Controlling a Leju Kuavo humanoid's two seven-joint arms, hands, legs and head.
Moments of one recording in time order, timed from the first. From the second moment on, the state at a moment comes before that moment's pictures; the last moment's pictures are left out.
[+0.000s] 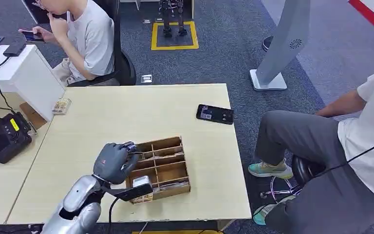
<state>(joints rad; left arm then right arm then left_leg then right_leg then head) -0.25 0.17 -0.51 -1.40 -0.89 0.25 -0.15 -0.01 0.05 -0.70 -0.21 1.54 -0.35 -0.12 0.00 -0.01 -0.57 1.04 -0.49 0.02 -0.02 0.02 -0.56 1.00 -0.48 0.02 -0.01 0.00</state>
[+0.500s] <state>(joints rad) -0.44 0.38 -0.32 -1.74 -0.43 0.00 -0.14 -0.01 0.05 -0.71 -0.21 1.54 -0.34 -0.10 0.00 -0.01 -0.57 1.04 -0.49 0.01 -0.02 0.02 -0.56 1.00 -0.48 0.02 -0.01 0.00</state>
